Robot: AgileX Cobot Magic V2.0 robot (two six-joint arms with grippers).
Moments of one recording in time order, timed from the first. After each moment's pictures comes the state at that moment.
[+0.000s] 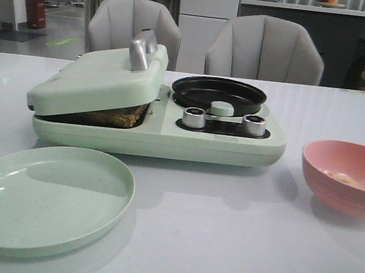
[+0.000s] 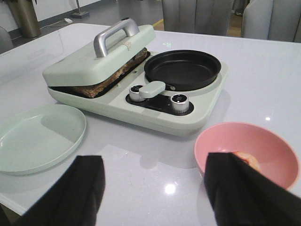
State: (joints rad) left arm -0.13 1.32 -1.36 -0.32 0.78 0.41; right arm 0.48 0.29 -0.22 0.06 0.19 0.06
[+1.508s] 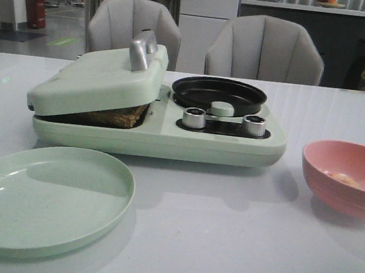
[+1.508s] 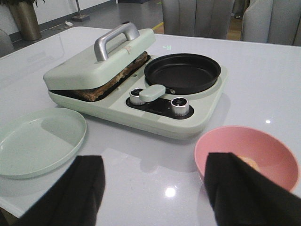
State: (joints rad) left arm -0.34 0.17 -0.33 -0.31 0.31 0.39; right arm 0.48 0.29 -0.23 0.06 0.19 0.06
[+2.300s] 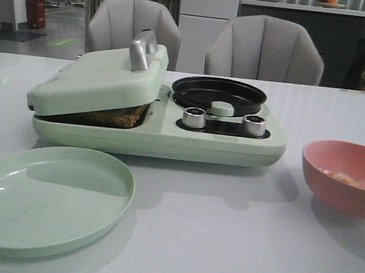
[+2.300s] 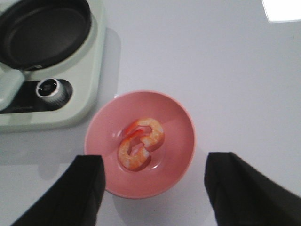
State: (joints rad) left arm -0.37 0.17 -0.33 -0.35 0.30 0.39; right arm 0.03 1.05 -0.73 0.14 0.46 0.05
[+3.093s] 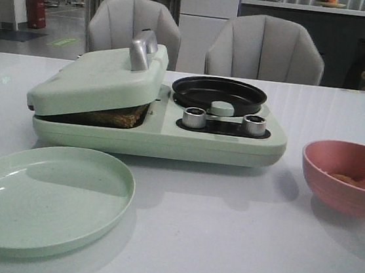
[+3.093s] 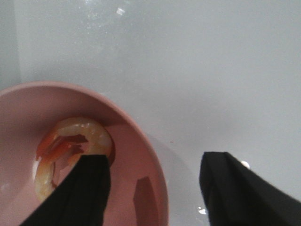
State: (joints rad) left arm -0.37 0.17 -0.33 -0.35 0.30 0.39; right arm -0.06 1.70 -1.04 0.21 0.55 -0.03
